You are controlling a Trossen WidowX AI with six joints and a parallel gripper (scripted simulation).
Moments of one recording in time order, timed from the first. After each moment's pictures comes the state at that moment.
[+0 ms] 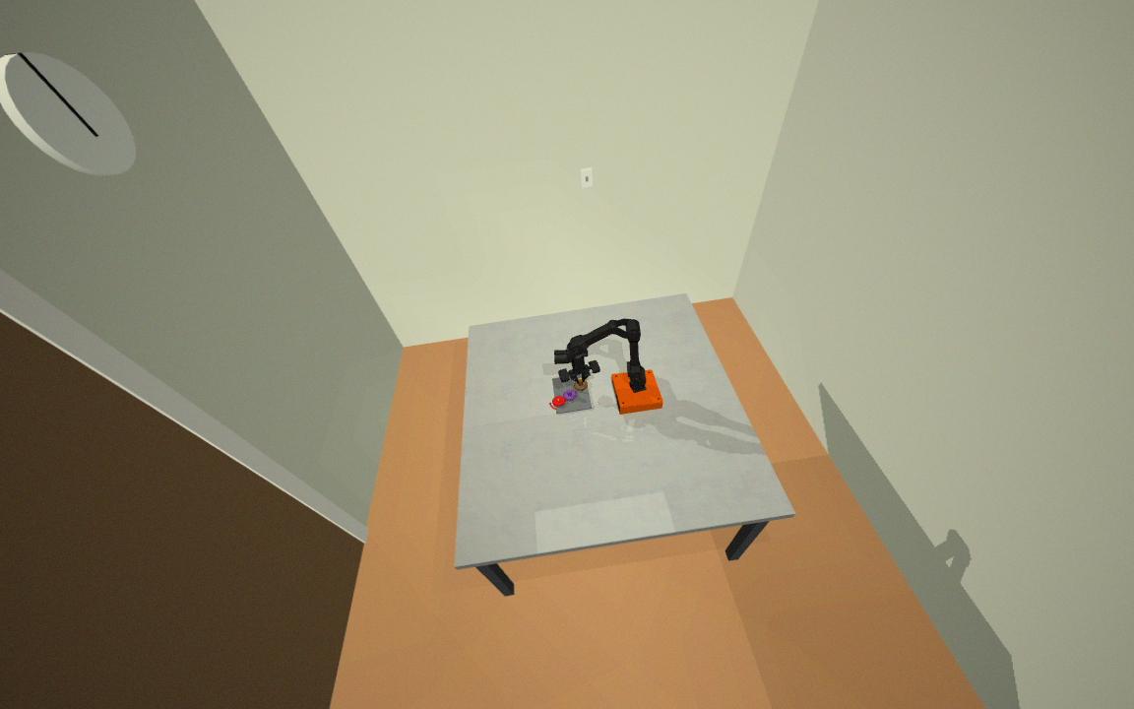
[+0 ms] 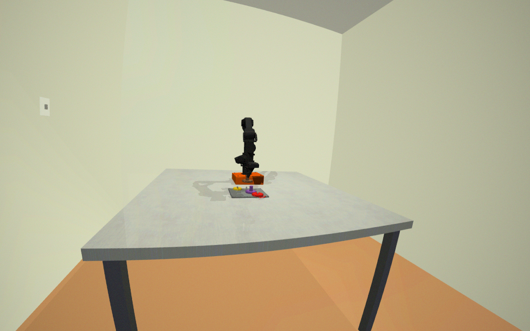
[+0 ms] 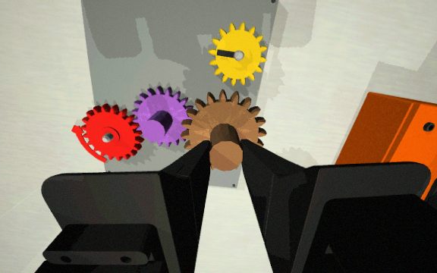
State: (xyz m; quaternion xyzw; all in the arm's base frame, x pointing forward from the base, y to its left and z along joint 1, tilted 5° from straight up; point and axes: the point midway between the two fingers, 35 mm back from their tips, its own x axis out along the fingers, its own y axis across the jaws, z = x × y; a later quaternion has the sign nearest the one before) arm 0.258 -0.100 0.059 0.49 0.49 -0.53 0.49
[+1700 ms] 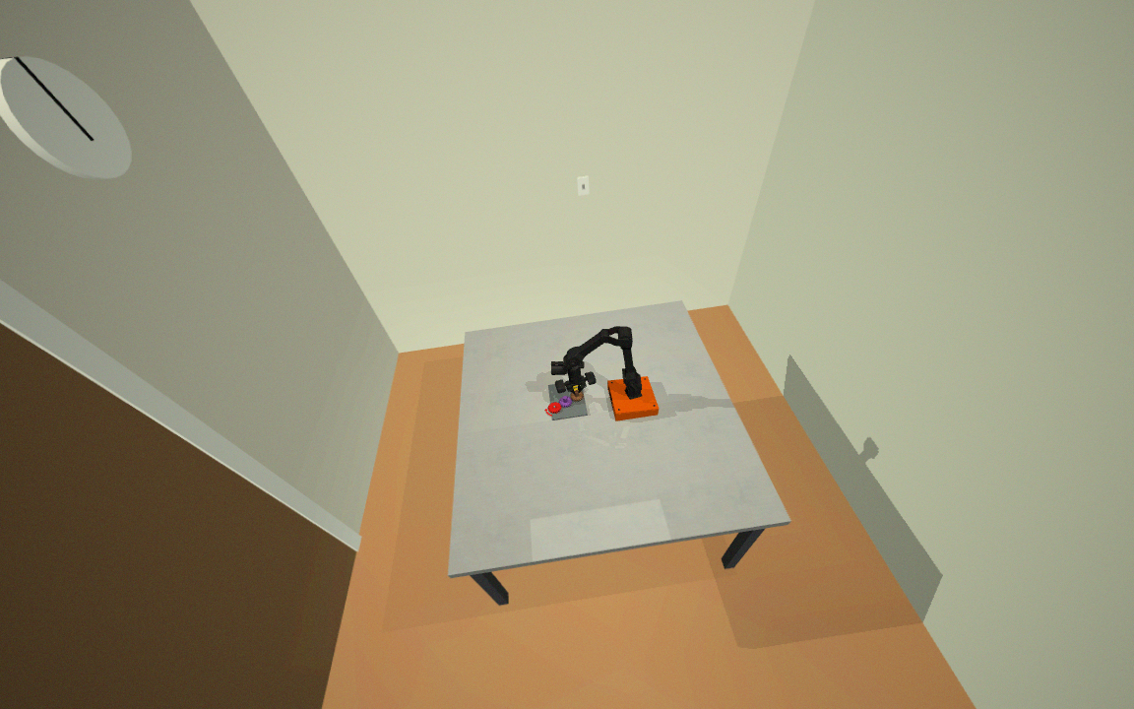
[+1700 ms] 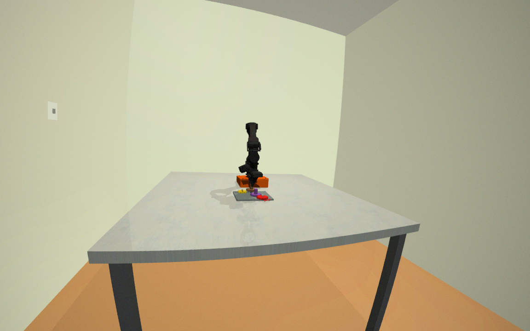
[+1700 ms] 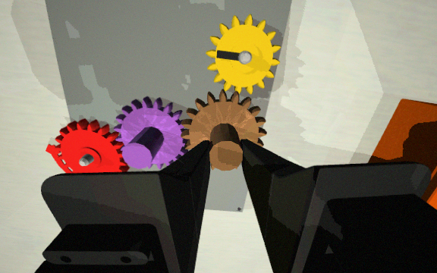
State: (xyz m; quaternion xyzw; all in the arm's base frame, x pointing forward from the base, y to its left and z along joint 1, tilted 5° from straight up) arm 0.257 -0.103 0.022 0.49 0.49 -0.53 0.49
